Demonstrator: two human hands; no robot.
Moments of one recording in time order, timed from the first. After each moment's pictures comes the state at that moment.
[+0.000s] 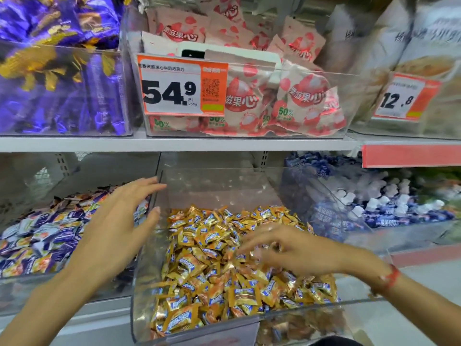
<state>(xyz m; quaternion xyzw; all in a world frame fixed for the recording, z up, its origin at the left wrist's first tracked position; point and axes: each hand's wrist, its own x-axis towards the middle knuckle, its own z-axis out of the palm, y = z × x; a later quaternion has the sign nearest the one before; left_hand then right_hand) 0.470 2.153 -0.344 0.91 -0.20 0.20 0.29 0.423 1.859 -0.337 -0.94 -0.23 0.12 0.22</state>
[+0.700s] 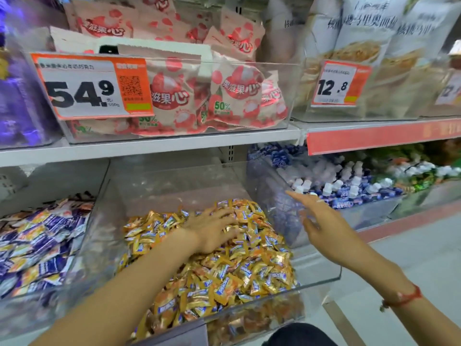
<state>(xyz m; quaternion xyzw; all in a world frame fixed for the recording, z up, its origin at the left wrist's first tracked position) 0.527 1.959 -0.397 0.92 -0.38 -0.12 -0.01 0.384 1.754 -0.359 -0.96 0.05 -0.12 0.25</state>
